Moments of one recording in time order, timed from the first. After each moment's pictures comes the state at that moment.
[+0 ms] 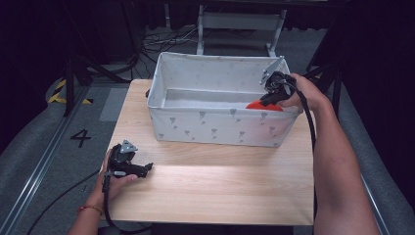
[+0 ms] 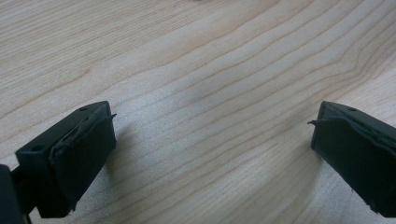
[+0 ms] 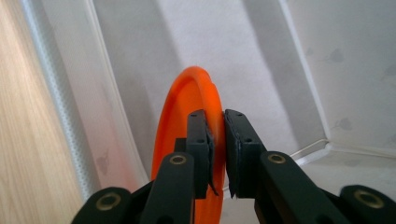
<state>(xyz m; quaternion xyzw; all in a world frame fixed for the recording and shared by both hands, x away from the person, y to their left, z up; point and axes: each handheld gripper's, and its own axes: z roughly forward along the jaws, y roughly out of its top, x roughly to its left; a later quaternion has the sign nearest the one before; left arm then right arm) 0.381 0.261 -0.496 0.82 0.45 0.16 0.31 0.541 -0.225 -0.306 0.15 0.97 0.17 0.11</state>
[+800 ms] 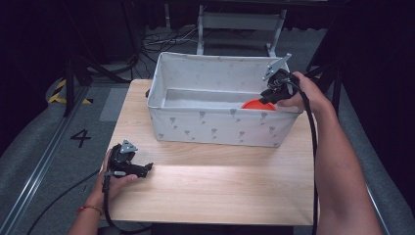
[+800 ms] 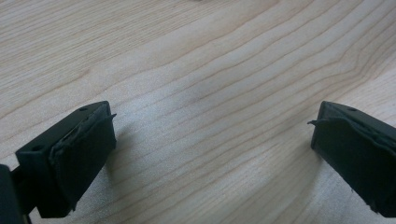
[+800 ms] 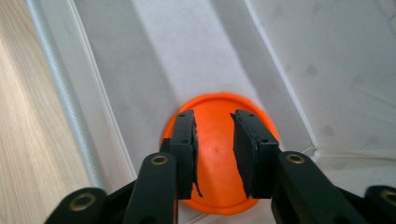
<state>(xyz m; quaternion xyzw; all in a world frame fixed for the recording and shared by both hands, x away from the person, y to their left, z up) 0.381 0.261 -0.496 0.82 0.45 0.16 0.31 0.532 -0.231 -0.295 0.19 0.94 0.23 0.15</state>
